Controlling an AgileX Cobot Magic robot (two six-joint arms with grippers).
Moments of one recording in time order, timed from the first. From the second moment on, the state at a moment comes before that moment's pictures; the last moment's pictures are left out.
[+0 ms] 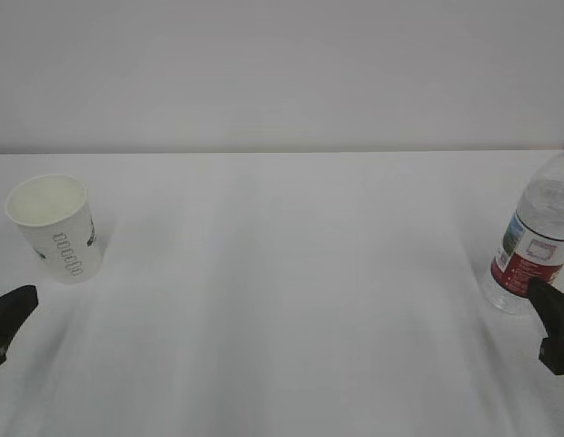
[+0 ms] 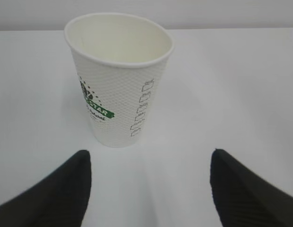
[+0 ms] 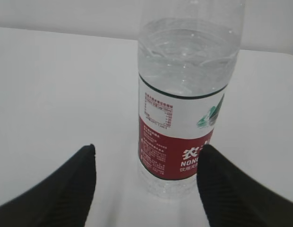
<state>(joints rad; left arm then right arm) -0.03 1.57 -0.01 0.20 -1.14 -0.15 0.12 1.55 0.00 0.02 -1.13 -0.07</state>
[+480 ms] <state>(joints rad) -0.03 1.58 -0.01 0.24 -1.14 -0.11 0.12 1.55 -0.01 -0.04 -1.14 -0.07</state>
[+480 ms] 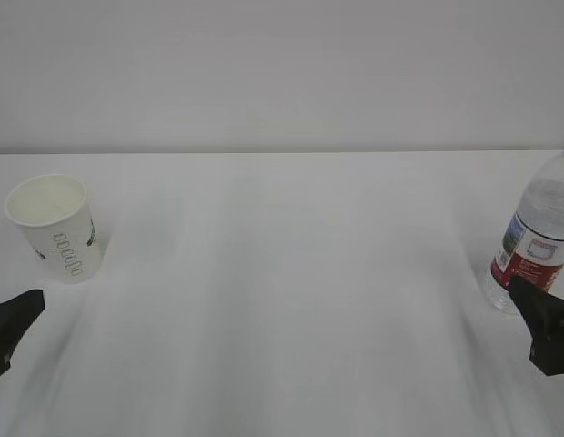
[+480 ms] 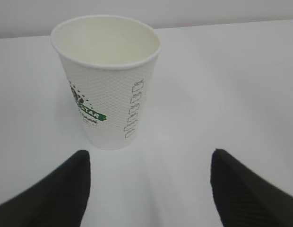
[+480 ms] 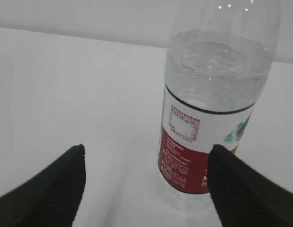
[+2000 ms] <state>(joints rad) -0.03 1.63 -0.02 0.28 -1.15 -0.11 0.12 1.80 -0.19 0.10 -1.15 -0.06</state>
